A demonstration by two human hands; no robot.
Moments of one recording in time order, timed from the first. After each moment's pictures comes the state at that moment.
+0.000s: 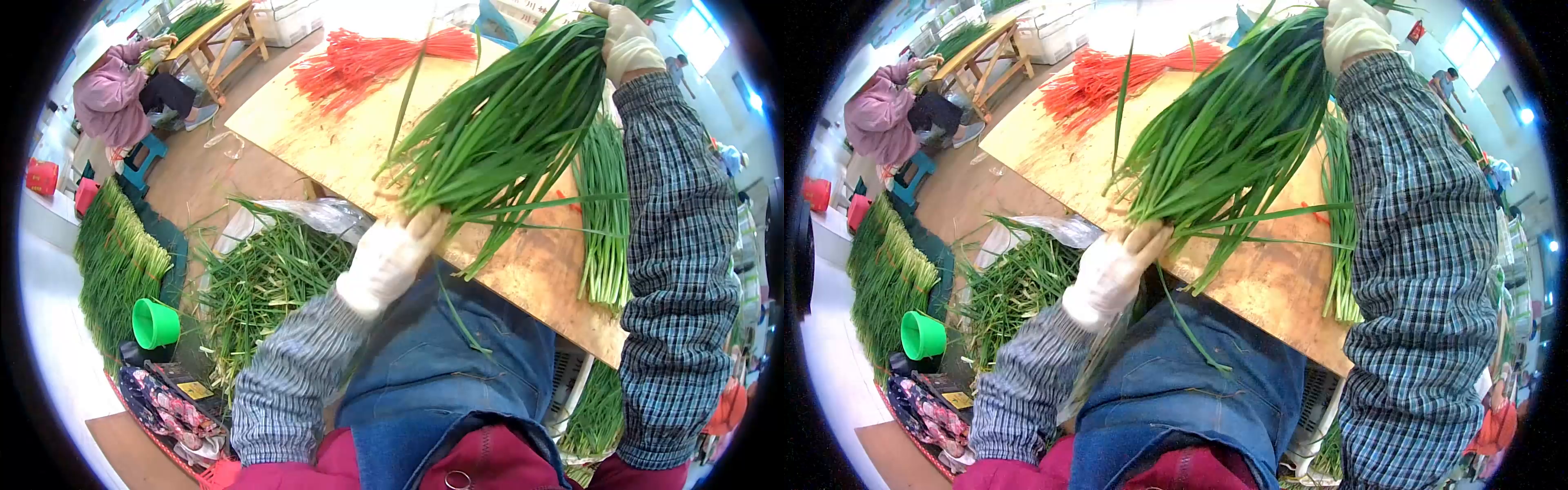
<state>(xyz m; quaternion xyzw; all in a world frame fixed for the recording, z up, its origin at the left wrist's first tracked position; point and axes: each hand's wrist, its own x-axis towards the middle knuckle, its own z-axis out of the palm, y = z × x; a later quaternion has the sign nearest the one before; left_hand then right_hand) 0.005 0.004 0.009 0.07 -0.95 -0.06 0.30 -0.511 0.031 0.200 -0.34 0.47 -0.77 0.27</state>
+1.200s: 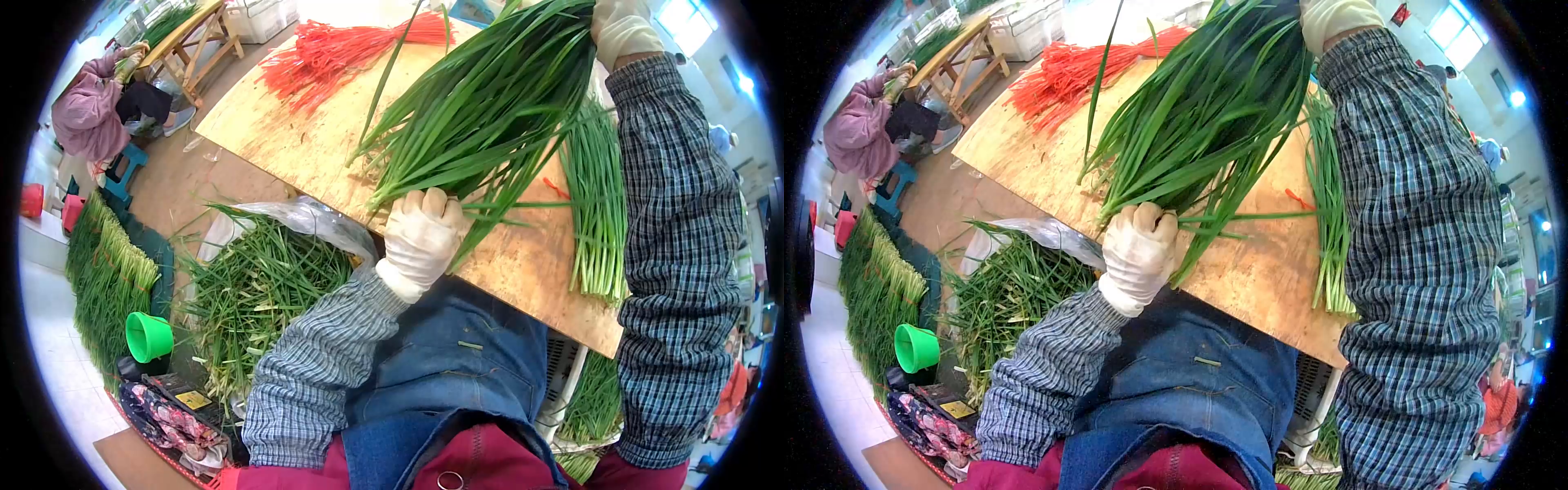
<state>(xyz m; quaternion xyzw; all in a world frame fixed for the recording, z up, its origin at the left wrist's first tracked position) -0.063 0.029 -0.009 0.13 -0.89 -0.04 0.43 -0.282 0.047 0.229 -0.31 0.63 -0.71 0.01</state>
